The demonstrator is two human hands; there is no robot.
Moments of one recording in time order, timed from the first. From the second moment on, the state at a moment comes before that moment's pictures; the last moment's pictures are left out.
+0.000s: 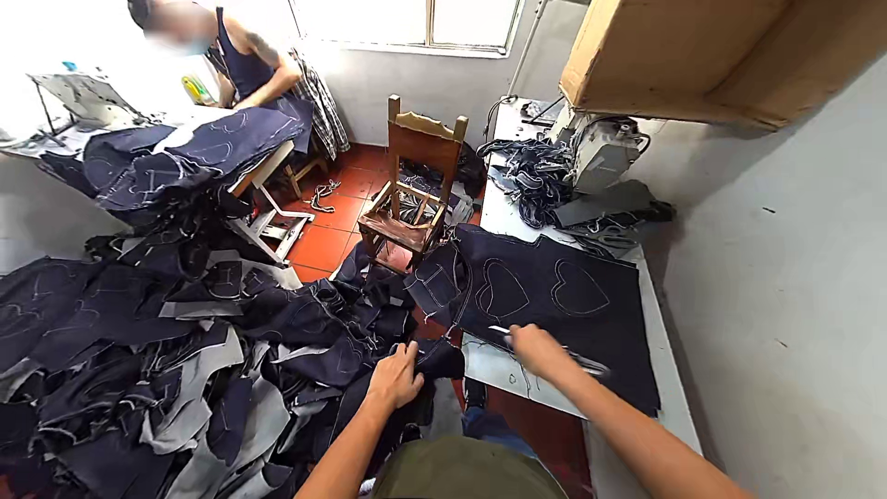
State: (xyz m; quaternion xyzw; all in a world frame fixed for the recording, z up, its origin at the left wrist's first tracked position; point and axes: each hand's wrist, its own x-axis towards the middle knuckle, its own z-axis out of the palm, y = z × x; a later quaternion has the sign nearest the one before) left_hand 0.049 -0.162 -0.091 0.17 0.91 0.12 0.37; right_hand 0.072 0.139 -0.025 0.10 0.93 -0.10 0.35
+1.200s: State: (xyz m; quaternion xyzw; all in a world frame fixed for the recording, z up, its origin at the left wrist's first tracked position) left_hand -0.028 -0.050 0.052 0.21 0.76 0.62 0.00; right_hand 0.170 0.345 0.058 0.31 0.82 -0.44 -0.20
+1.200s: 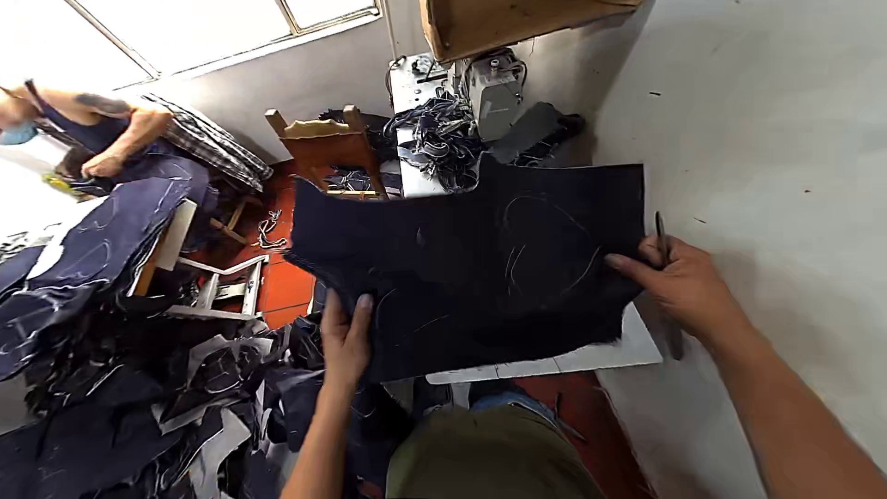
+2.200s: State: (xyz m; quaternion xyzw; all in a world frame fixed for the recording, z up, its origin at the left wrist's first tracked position) left_hand -0.029 -0.081 -0.179 -0.01 0.91 0.20 0.37; right_hand 0.011 0.266 -0.101 0.21 0.95 -0.19 0.10
